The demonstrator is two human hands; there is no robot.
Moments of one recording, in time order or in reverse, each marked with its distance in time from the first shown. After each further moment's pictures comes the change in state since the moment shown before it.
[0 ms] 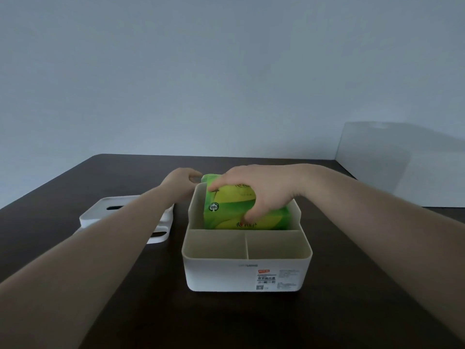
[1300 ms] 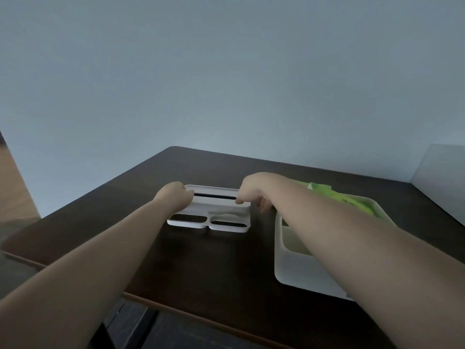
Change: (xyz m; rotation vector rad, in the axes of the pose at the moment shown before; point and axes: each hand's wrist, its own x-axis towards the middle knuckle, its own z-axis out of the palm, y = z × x) left_hand -0.053 -0.148 -0.099 0.185 0.174 -0.371; right_hand 0.153 -0.123 0.021 0.198 -0.089 0.523
